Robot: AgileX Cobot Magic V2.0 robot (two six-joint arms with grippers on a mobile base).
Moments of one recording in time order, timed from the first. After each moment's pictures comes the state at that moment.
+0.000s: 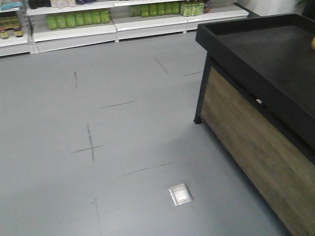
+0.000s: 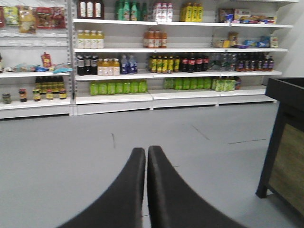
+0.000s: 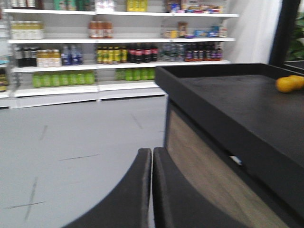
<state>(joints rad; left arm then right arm) 0.08 -0.01 0.02 0.12 0.09 -0.18 0.01 -0.01 0.03 0.03 0.11 -0.09</state>
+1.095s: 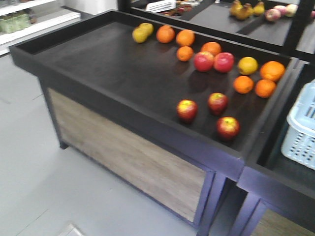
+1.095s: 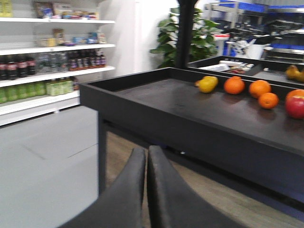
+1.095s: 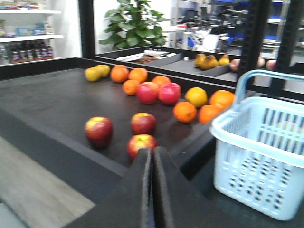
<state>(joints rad) 0.08 -0.01 0.02 0.12 0.09 -0.18 0.01 -0.01 0.03 0.03 0.11 -0.09</state>
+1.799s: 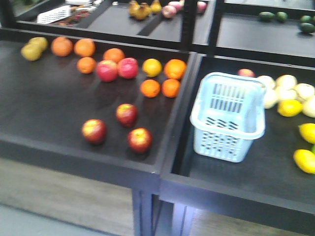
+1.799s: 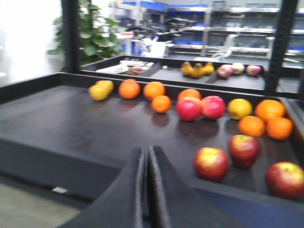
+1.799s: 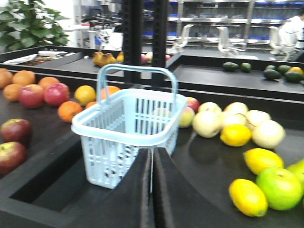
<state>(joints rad) 0.08 -0.01 0.02 0.12 0.09 -0.18 0.01 -0.01 0.03 0.03 0.11 -0.09</state>
